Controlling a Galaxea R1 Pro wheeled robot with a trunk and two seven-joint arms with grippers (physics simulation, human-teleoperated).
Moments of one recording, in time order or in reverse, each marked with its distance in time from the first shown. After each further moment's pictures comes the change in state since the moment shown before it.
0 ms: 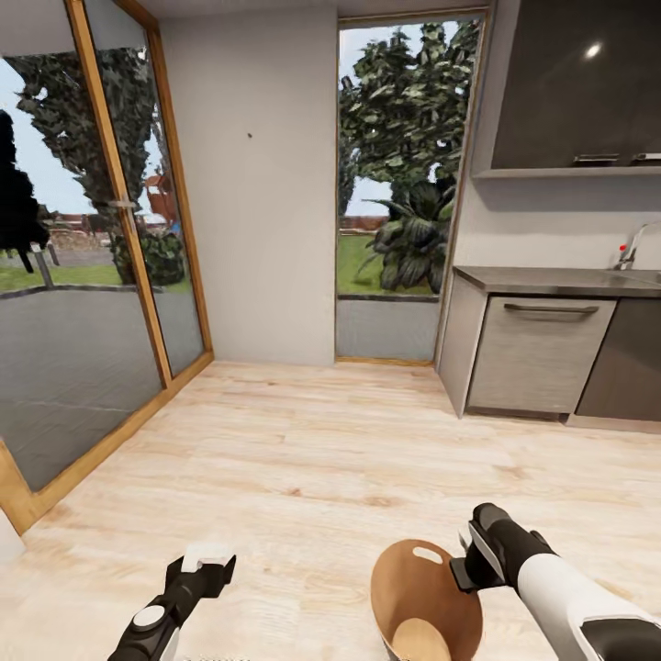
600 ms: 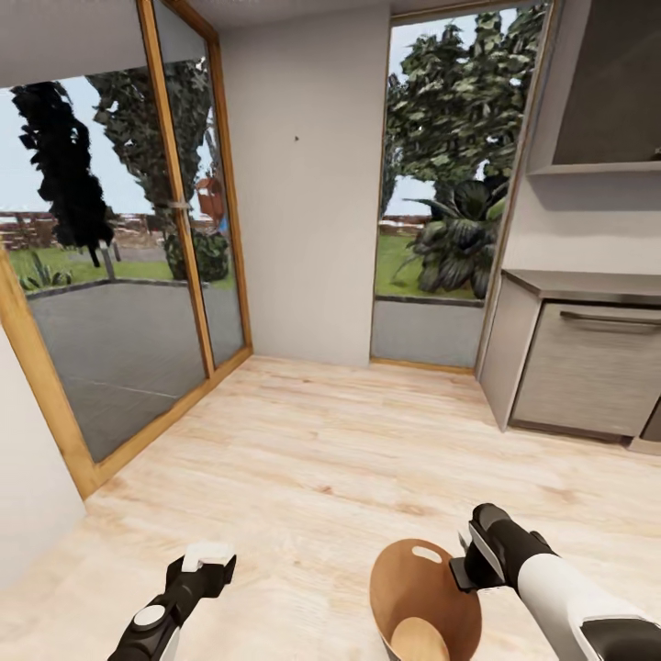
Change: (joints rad) left arm -0.001 0.000 -0.001 -0.002 0.001 0.003 0.000; right arm 0.000 0.000 -0.001 0.001 -0.005 -0.005 0.001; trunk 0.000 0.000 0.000
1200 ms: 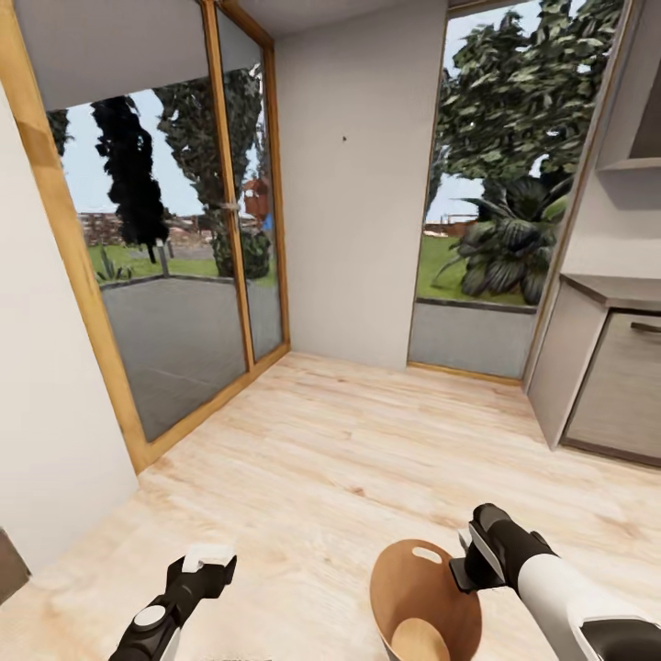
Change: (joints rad) left arm 0.000 -0.001 -0.001 0.002 -0.001 0.000 0.000; right arm 0.001 0.000 0.000 0.000 0.001 -0.001 0.000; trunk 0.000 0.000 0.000
